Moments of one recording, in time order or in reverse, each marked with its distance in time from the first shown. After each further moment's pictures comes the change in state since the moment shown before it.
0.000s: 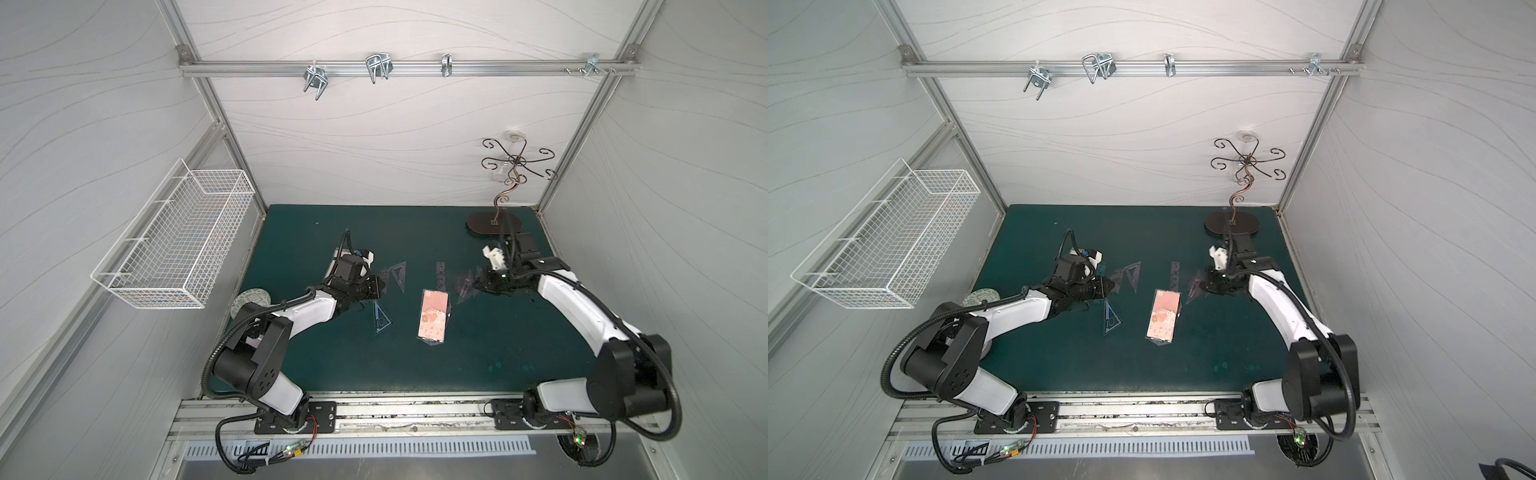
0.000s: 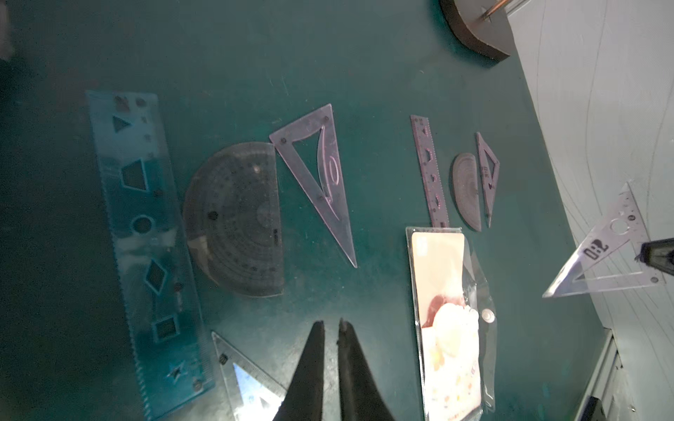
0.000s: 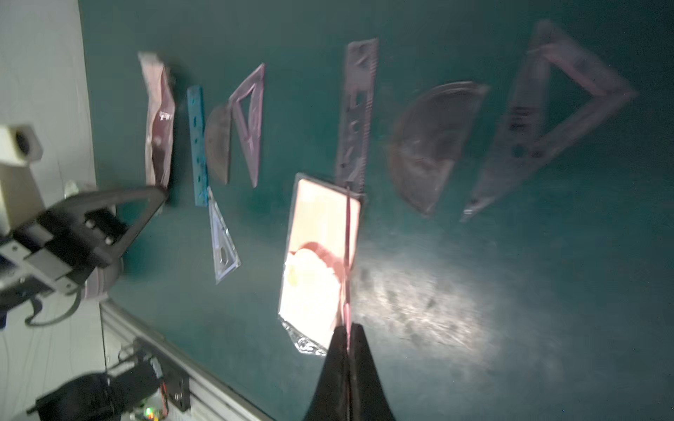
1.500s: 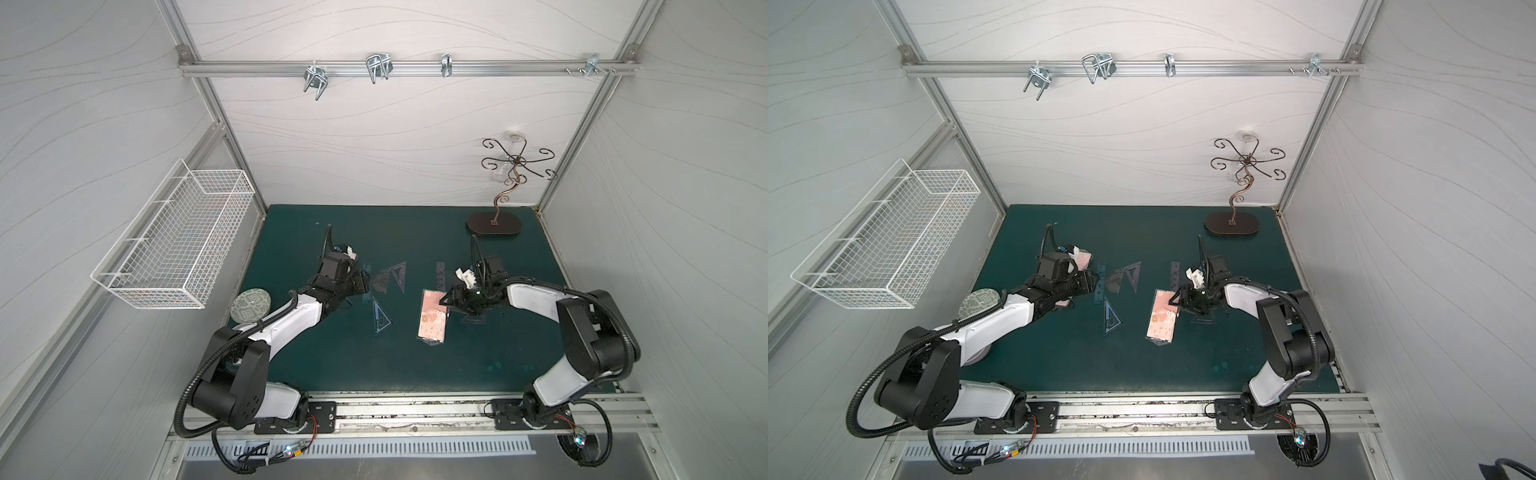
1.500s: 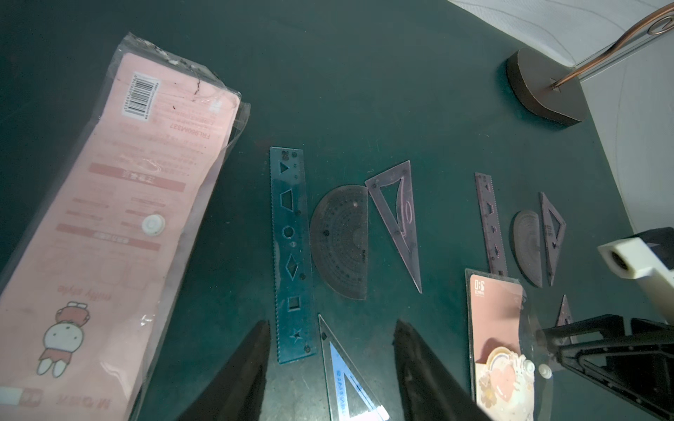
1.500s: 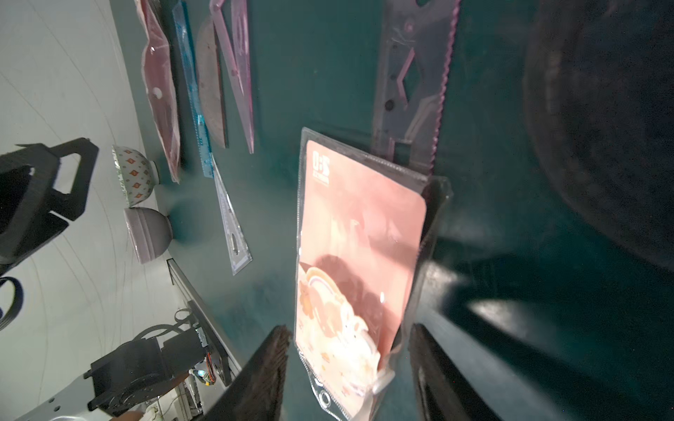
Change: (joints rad) left arm 0.060 -0.150 -0.011 -0.145 -0.201 0.016; right arm 0.212 0.318 -0.199 0.484 -0.222 0.173
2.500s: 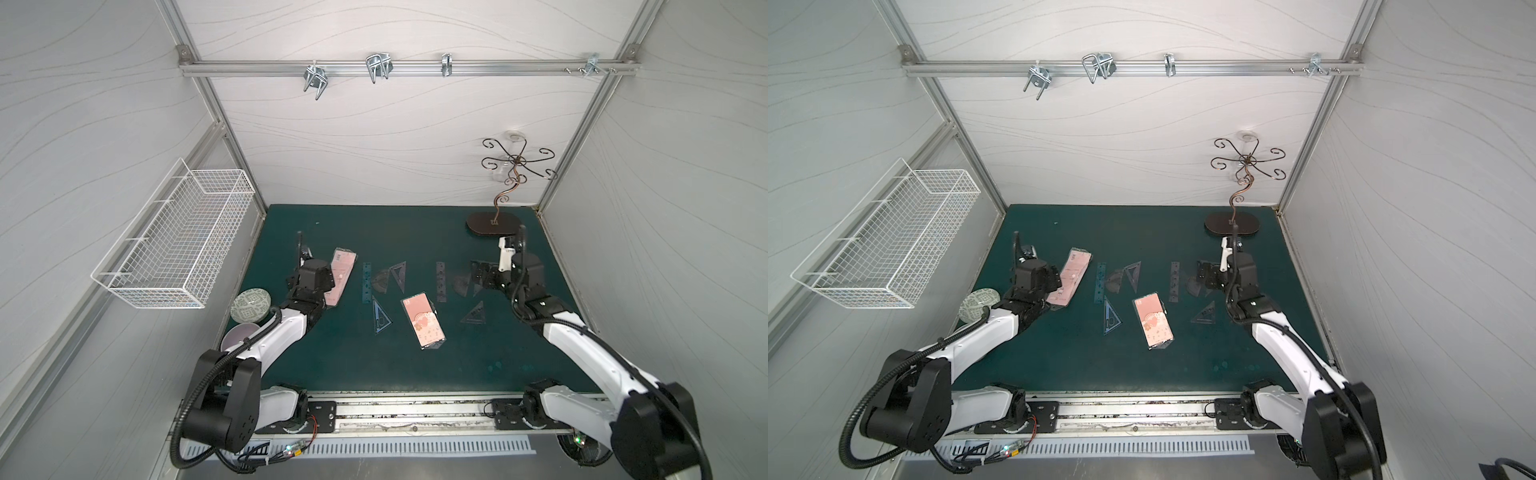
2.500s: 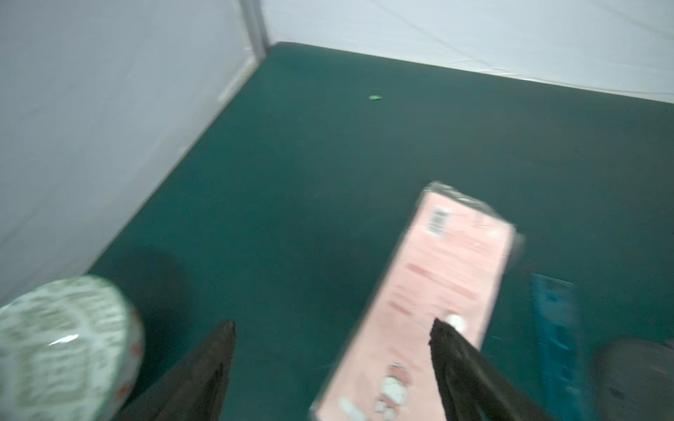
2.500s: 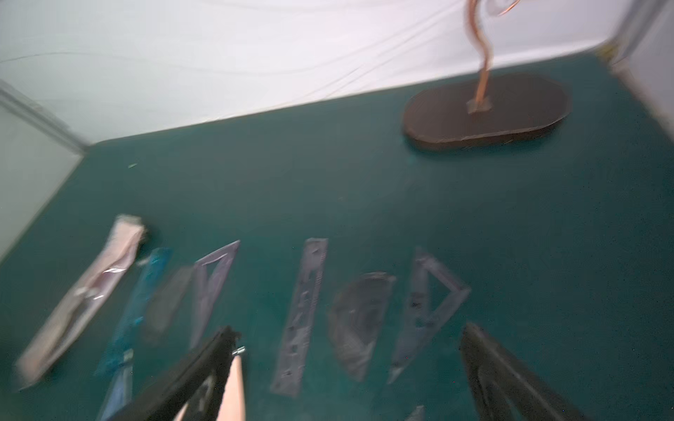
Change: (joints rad) left arm 0.189 -0.147 -0.235 0.234 -0.640 0.268; right arm -0.075 -0.620 -0.216 0.270 0.775 -0.230
